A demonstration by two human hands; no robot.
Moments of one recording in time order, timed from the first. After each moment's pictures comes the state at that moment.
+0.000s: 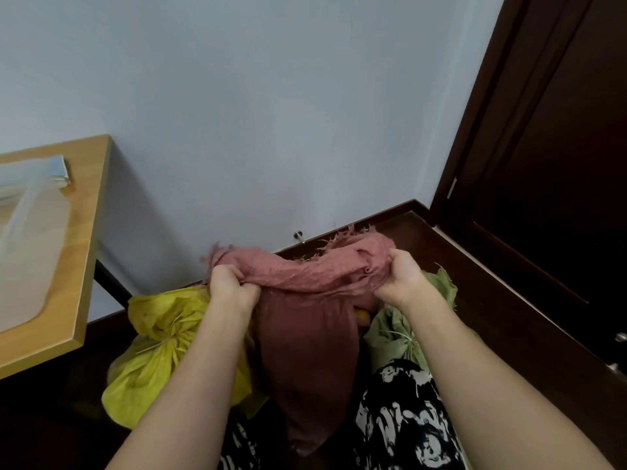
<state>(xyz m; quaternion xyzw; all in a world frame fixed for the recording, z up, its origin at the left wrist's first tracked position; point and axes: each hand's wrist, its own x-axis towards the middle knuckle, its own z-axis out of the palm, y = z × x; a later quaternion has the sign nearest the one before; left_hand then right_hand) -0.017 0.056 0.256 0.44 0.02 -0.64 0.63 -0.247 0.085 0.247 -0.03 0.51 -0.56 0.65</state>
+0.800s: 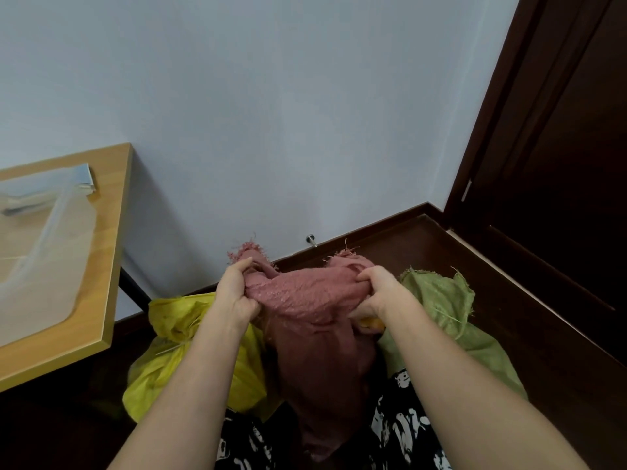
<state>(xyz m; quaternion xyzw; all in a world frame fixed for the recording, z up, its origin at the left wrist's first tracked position) 0.011 0.048 0.250 0.49 -0.07 -0.71 0.51 -0.197 0.073 0.238 0.02 0.60 -0.41 0.69</state>
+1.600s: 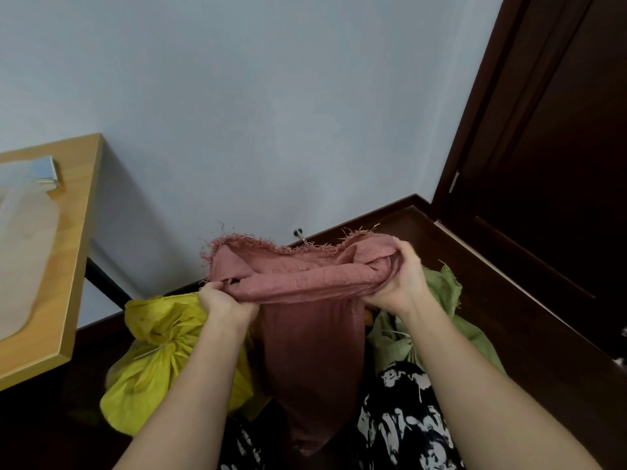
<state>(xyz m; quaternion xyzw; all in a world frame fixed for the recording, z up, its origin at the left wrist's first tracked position) -0.003 0.041 0.213 0.43 0.06 -0.64 0.64 -0.247 0.089 0.240 0.02 0.37 -0.58 0.73</state>
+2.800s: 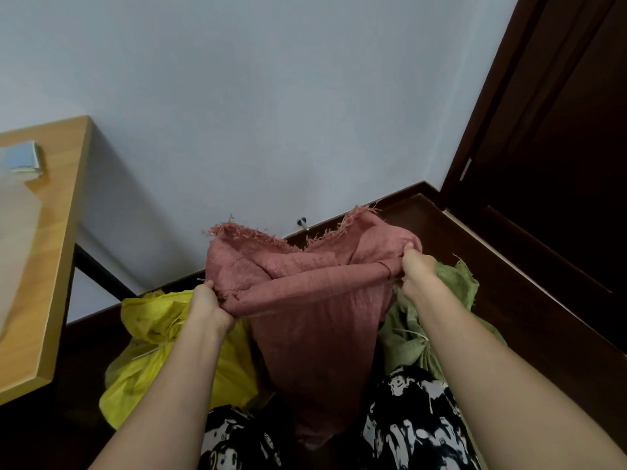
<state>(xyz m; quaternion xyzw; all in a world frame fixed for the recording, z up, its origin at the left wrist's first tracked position) 0.037 0.010 0.176 0.59 0.00 -0.62 0.51 -0.269 0.021 0.179 -0.04 0.74 -0.52 0.42</state>
